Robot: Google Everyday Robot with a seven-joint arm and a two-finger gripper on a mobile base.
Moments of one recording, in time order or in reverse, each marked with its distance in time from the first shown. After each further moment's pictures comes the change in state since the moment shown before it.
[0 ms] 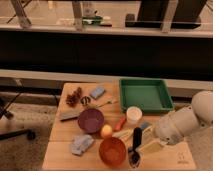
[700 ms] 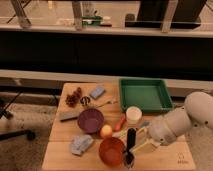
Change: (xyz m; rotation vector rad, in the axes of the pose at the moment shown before) arm -0.013 0.004 0.014 -0.014 -0.010 -0.027
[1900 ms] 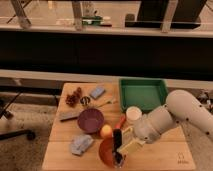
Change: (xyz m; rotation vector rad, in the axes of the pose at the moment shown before) arm -0.025 -0.006 0.042 -0.051 0.029 -0.066
